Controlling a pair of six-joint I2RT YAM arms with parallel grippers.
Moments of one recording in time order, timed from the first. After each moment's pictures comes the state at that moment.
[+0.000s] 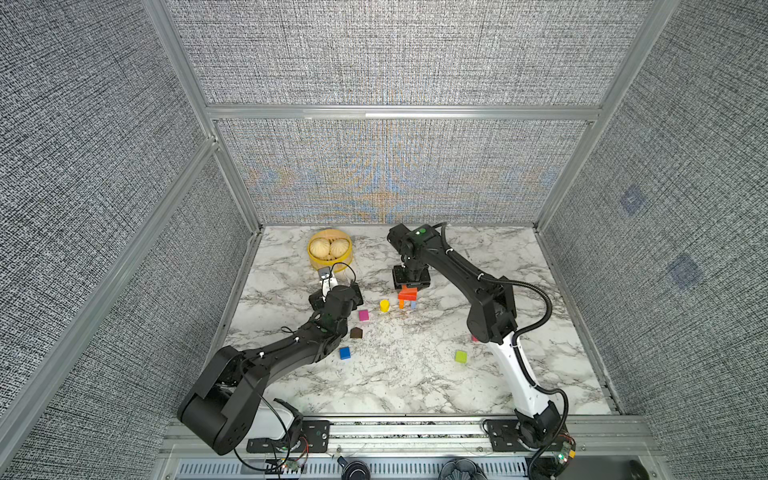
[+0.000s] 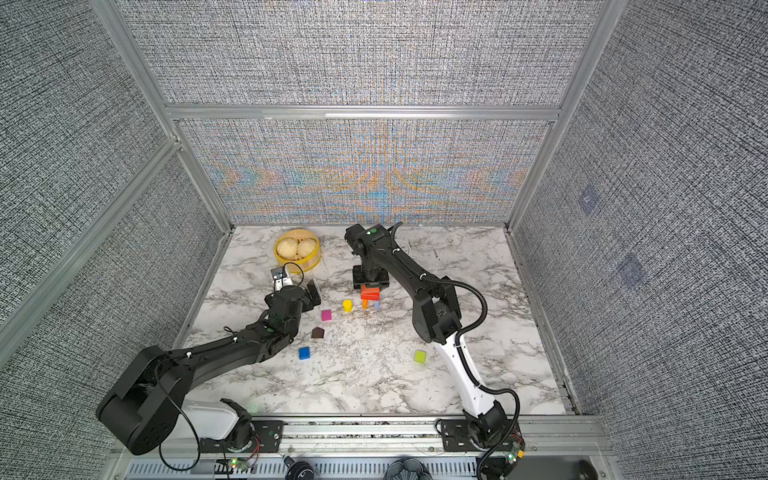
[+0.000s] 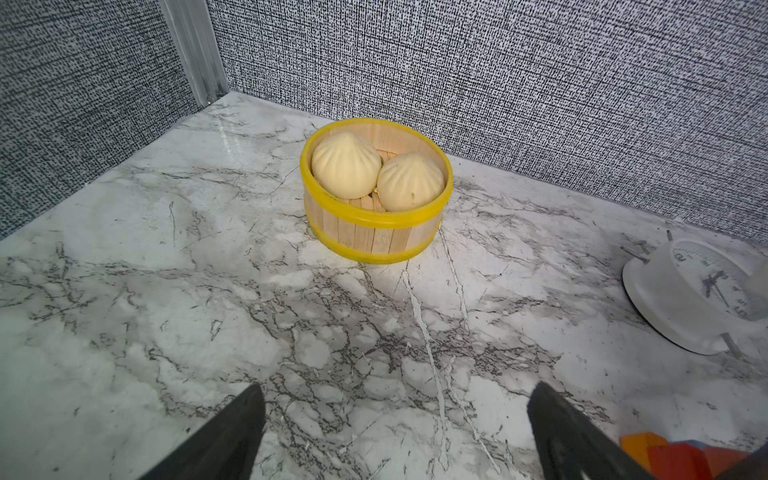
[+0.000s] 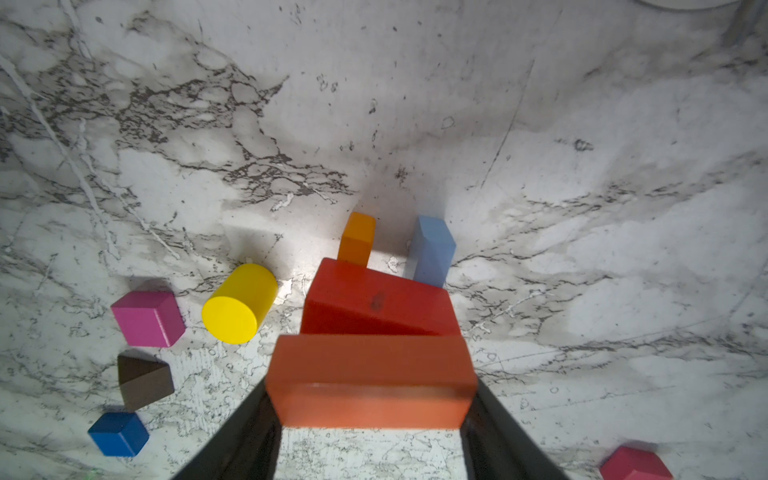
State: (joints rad) left arm -0.58 1.37 0.57 0.31 -0.59 -0.50; right arm 0.63 2.43 2.38 -1.42 -0.01 0.48
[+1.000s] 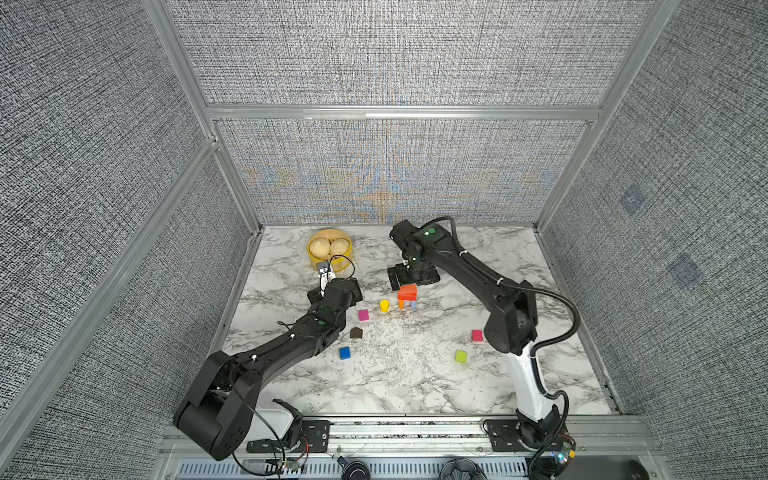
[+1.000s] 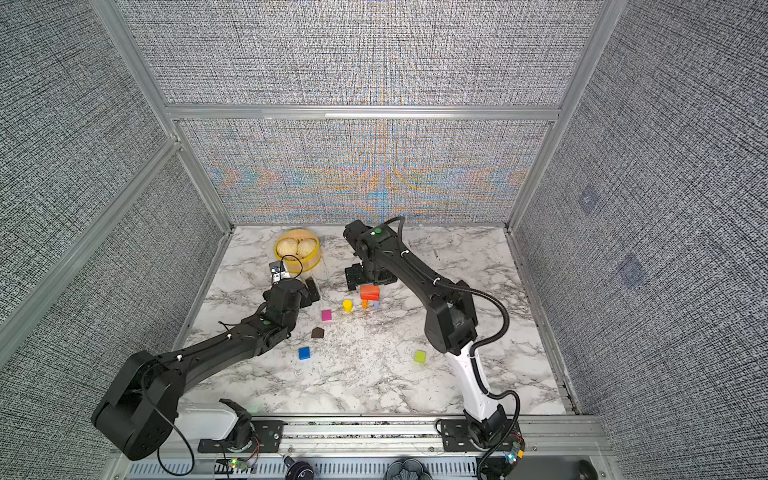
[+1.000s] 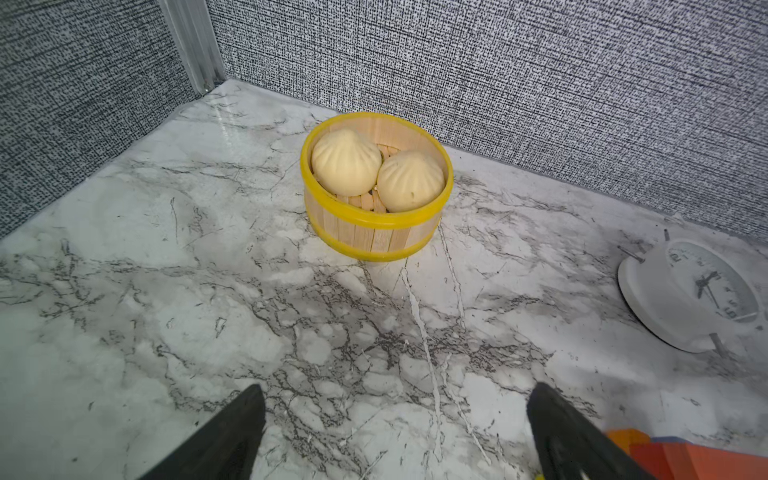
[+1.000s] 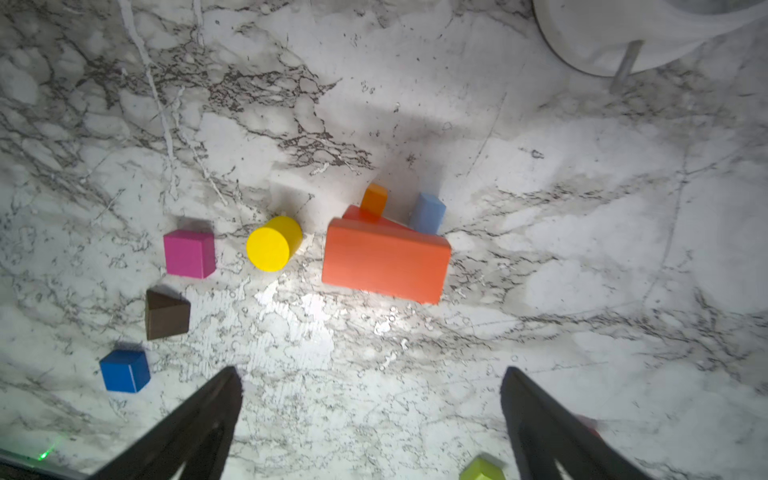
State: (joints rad) left arm -0.56 1.32 0.67 0.10 -0.54 -0.53; right arm 0.66 2.14 2.10 -1.29 0.05 0.38
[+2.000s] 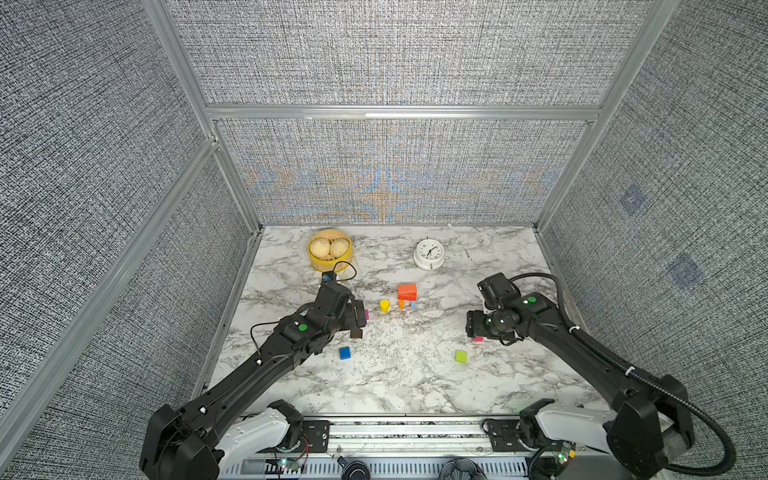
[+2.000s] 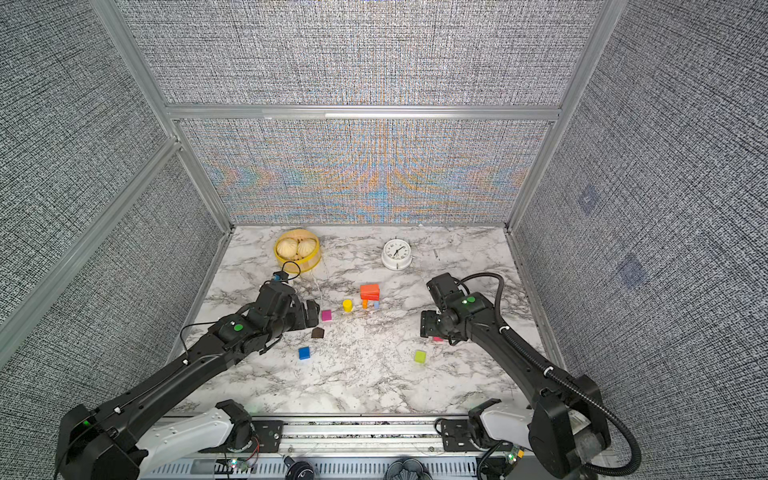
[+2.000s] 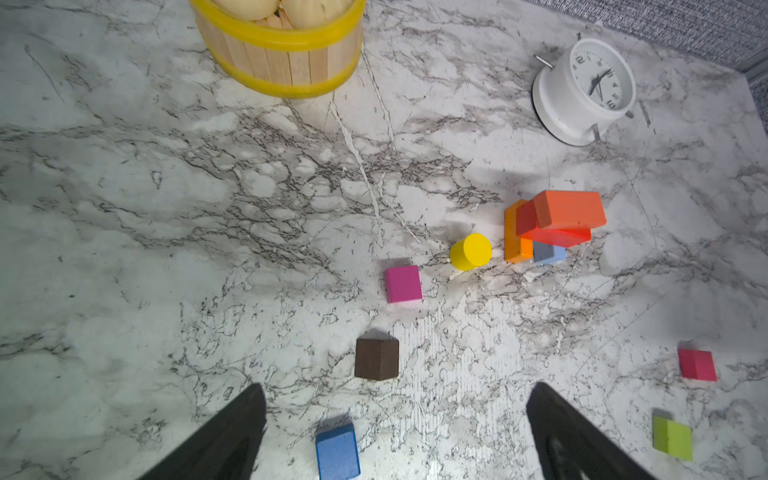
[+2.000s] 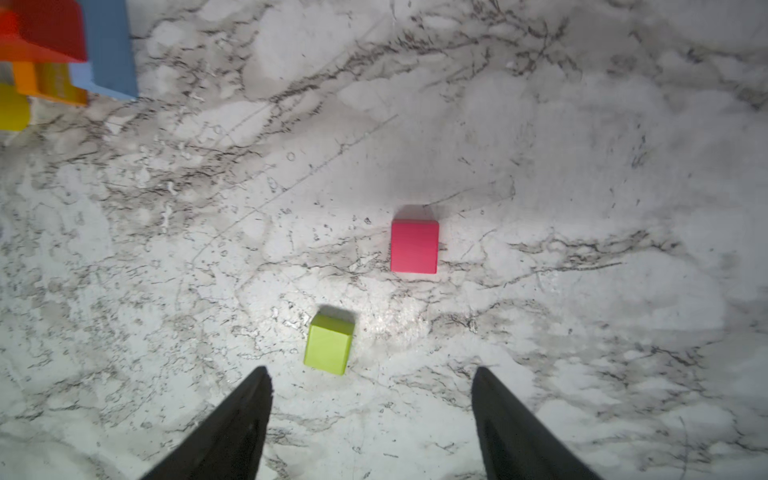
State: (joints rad) left arm -0.64 1.08 0.81 -0.57 -0.21 -0.61; right arm 0.40 1.24 0.90 -0.92 0.04 0.47
